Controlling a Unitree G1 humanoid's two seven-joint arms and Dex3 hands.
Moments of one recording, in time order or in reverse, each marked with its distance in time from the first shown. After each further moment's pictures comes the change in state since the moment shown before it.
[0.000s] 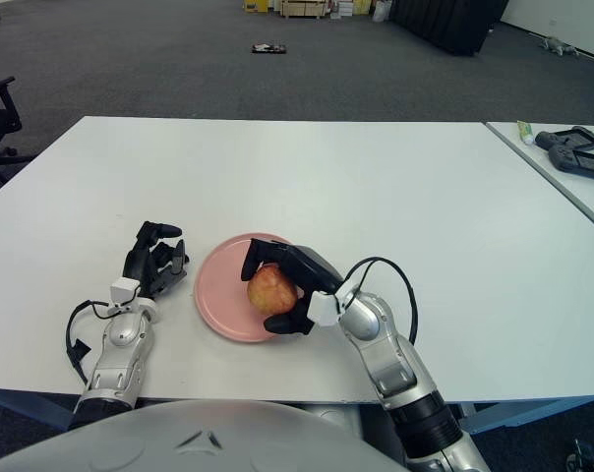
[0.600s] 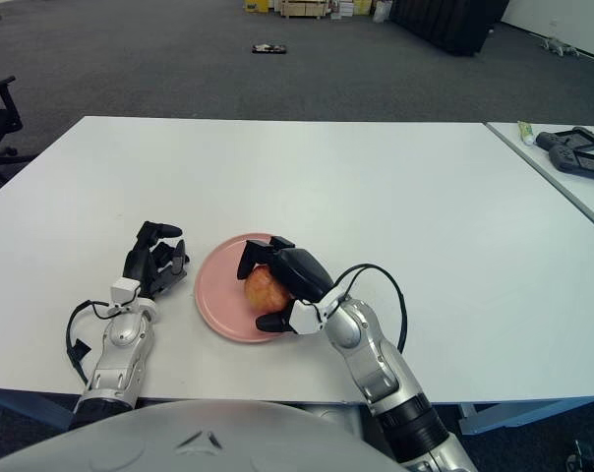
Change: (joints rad) left arm -0.002 0.000 0.001 0.010 -0.003 -0.014 0.000; right arm -0.002 0.044 0.051 0.091 -0.102 -0.037 -0.160
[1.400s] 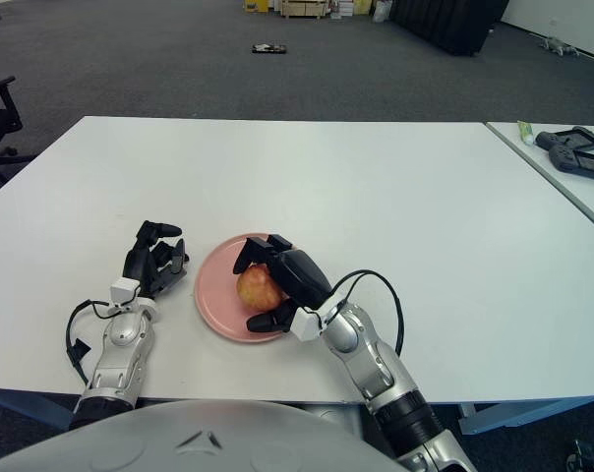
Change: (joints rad) left arm -0.006 0.000 0.003 0.012 -0.002 -0.012 0.000; right arm -0.027 -0.007 0.002 0.113 0.022 -0.205 -0.105
